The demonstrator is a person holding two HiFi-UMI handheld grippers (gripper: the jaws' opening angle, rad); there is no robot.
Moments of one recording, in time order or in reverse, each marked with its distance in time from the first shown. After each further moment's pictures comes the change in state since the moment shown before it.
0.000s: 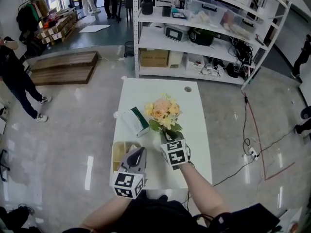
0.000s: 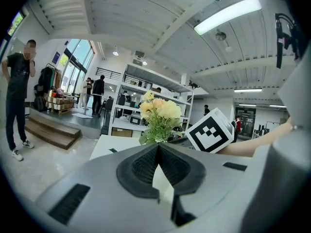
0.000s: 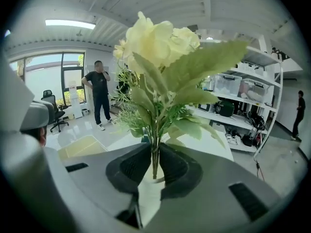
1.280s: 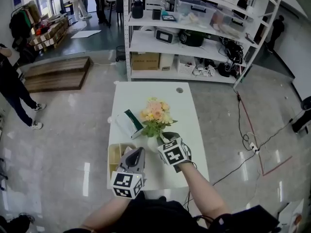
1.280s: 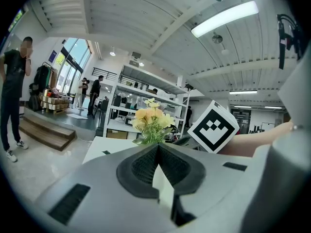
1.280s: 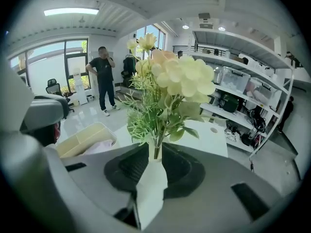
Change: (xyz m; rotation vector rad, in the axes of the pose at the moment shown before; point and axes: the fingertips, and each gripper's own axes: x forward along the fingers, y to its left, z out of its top) left arm 0.001 -0.014 0.007 0.005 -0.017 -0.053; right arm -0.027 0.006 -0.007 -0.085 0.170 0.043
